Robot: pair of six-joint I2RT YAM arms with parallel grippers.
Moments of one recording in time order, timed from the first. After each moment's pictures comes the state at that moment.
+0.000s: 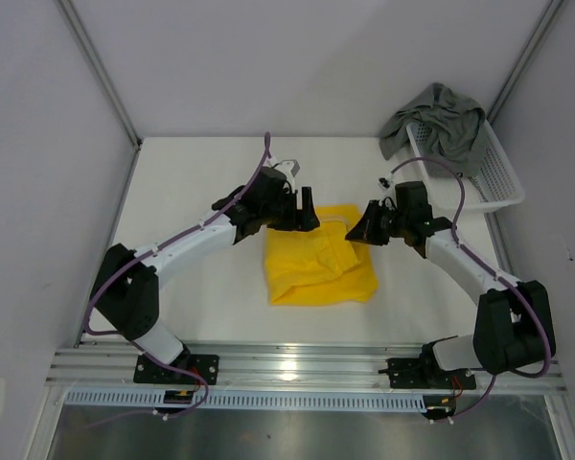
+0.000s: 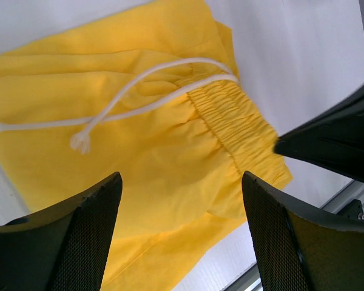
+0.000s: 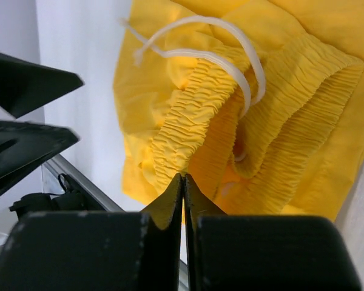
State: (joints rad) left arm -0.67 1.59 1.23 -0.30 0.11 -0.52; right arm 0.28 1.39 0.90 -0.26 -0.52 0.54
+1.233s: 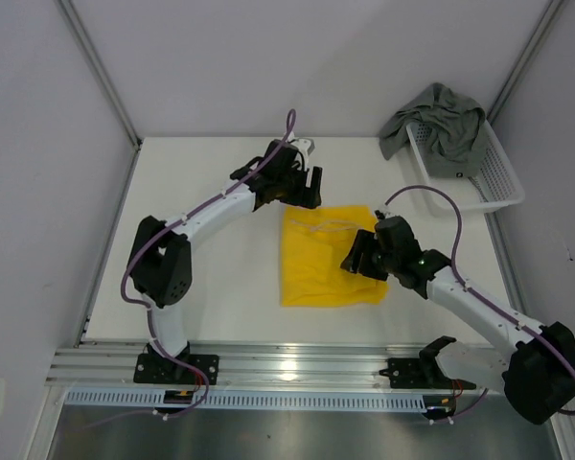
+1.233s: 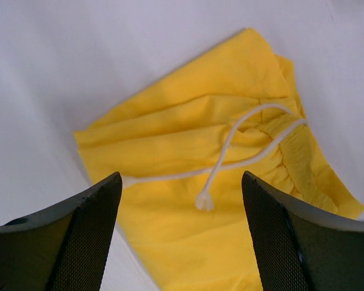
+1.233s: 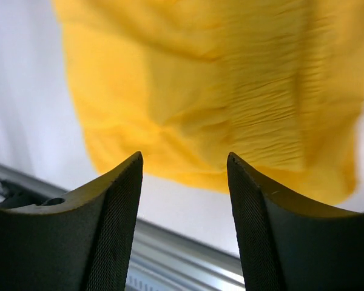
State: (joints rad) left arm -0.62 1.86 1.55 -0.42 0.09 -0.28; right arm 0.50 1.13 0.72 -0.41 -0.07 0.69
